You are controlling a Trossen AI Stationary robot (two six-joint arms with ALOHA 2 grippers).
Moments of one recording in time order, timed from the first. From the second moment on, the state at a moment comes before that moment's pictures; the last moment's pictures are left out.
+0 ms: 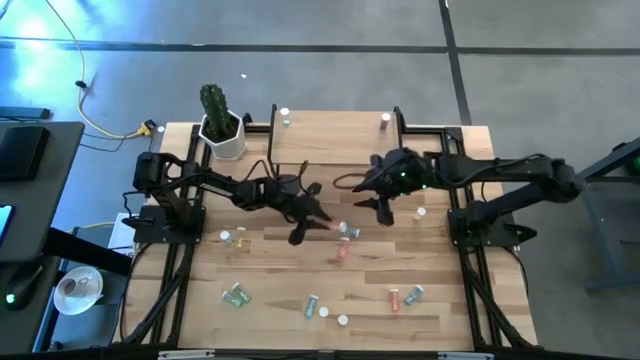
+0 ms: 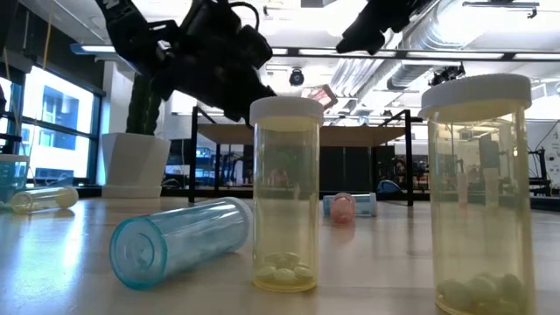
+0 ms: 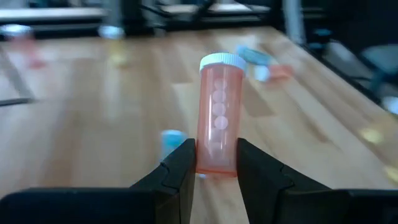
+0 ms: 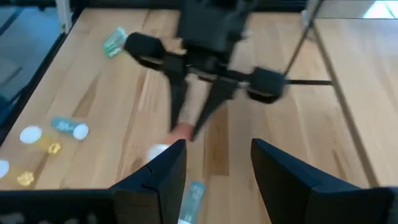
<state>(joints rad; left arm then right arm) 0.20 1.72 0.76 0.54 0.35 0.11 -0.07 1.25 1.07 -0.45 -0.13 -0.09</state>
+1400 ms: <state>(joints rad) 0.20 1.72 0.77 0.91 -0.04 0.14 -0.01 1.23 1.07 -0.36 0.13 -0.13</state>
